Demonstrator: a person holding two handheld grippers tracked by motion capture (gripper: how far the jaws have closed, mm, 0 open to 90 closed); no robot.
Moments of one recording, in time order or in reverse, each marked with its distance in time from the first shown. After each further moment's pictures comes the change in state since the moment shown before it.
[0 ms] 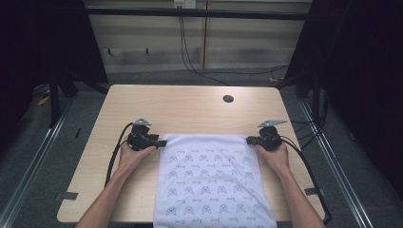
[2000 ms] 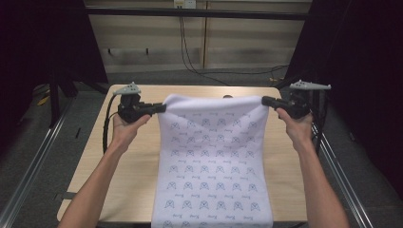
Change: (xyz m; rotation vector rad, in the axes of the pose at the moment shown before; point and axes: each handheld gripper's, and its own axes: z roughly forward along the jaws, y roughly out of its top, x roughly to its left) left arm -0.036 0.088 -0.085 -0.291 -0.147 0.131; right arm -0.007 0.094 -0.119 -0.344 0.063 0.041
